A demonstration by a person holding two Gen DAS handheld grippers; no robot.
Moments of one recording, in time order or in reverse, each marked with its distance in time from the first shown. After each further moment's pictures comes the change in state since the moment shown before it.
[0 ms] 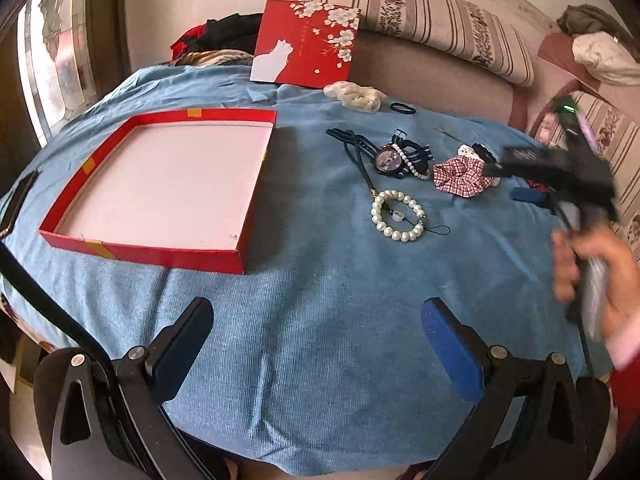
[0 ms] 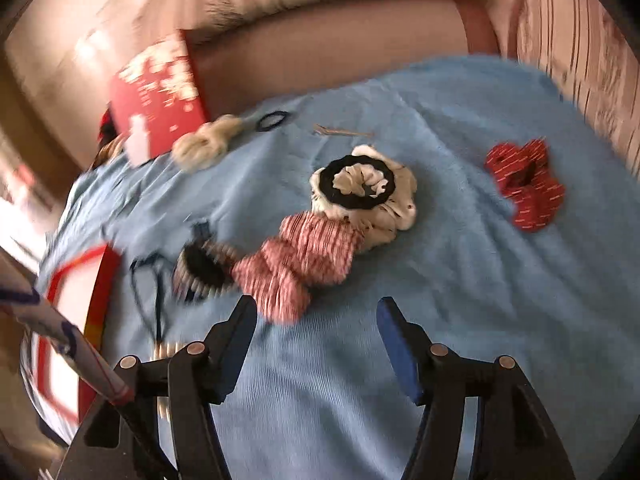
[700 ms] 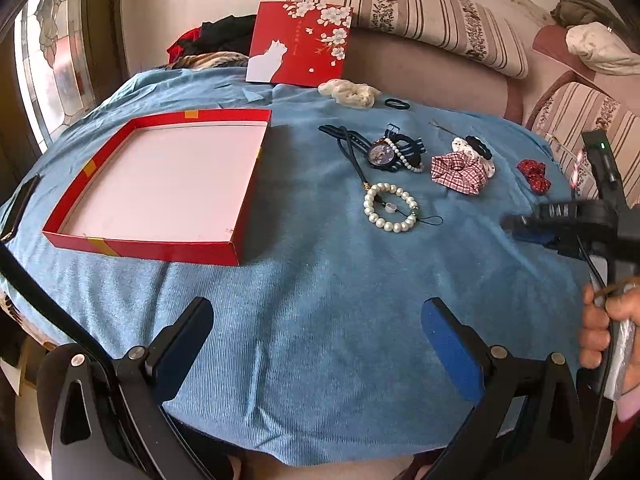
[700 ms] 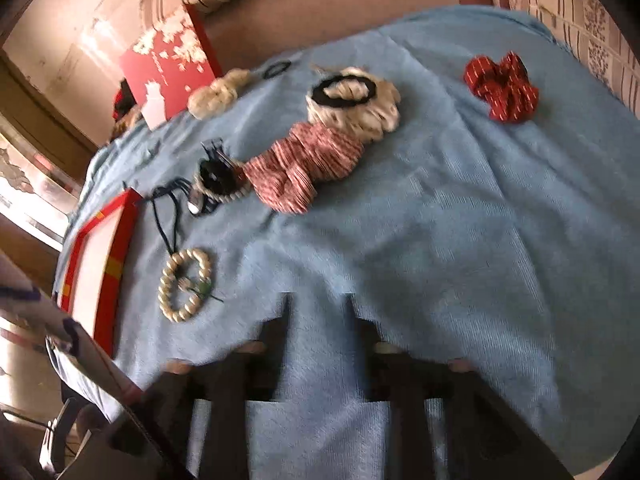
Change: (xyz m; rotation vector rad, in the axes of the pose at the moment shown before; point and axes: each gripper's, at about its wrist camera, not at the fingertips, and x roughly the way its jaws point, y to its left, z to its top) left arm -0.009 -0.005 -0.008 0.023 0.004 0.001; right arm -0.043 -0.014 -0.069 -0.001 0.081 0.087
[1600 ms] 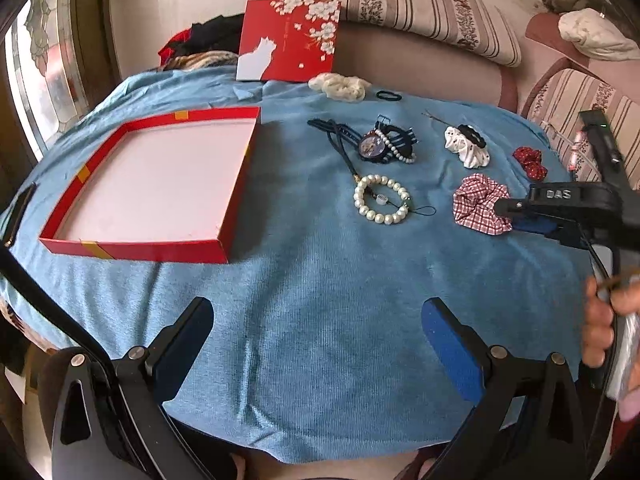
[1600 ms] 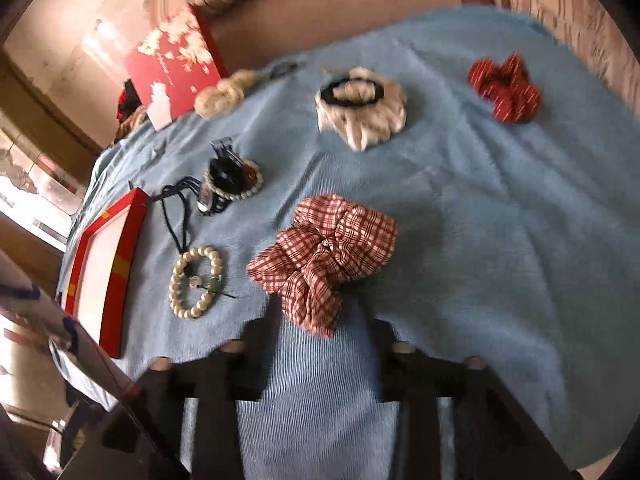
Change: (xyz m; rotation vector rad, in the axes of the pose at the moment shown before) left arm 0.001 -0.008 0.000 0.044 0.010 0.002; right arm -0.012 0.009 -0.007 -0.021 -0.025 -0.017
